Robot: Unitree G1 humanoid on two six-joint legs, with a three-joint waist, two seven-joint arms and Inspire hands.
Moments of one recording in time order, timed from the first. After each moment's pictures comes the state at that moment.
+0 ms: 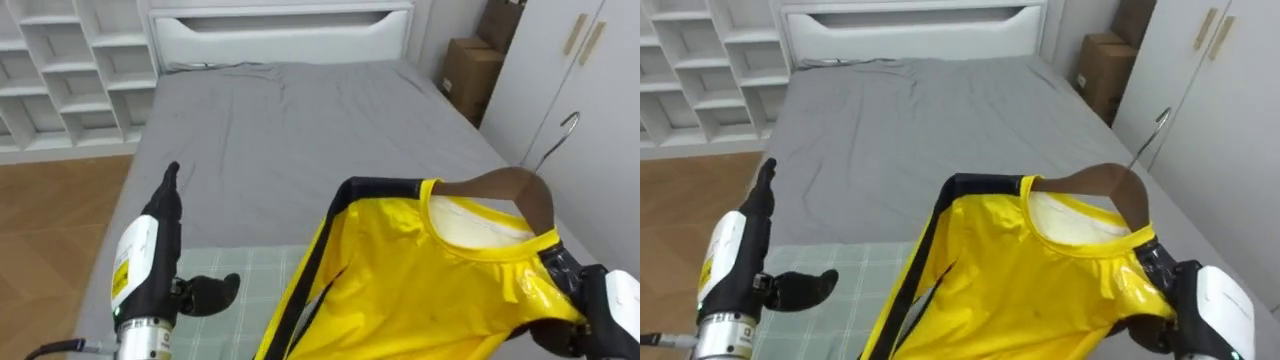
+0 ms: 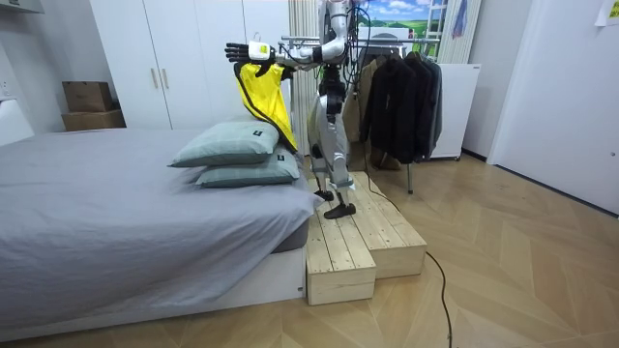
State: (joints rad) left arm 0.15 0.26 -0.09 -0.01 0.46 0.00 0.36; right arm 0.09 -0.28 -0.13 0.37 -0.63 0.00 -0.41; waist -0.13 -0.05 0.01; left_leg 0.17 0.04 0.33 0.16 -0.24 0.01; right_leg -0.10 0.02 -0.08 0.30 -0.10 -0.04
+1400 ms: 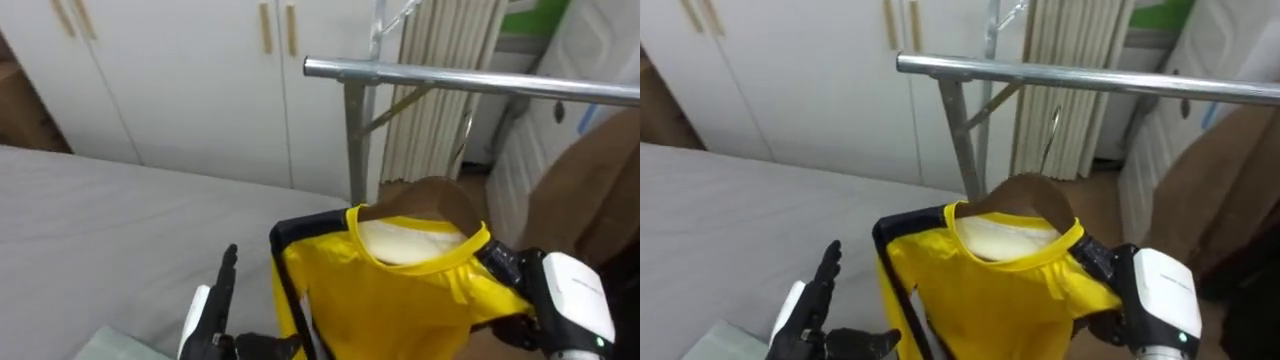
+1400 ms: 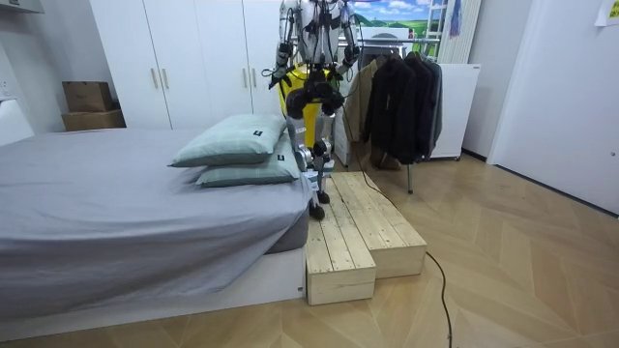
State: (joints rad) left arm 0.13 0.19 -0.24 0.30 0.07 -0.12 0.20; right arm 0.10 -0.29 0.02 0.29 -0.76 -0.13 -0.47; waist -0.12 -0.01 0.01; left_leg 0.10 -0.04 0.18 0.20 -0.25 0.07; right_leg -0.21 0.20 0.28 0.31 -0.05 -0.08
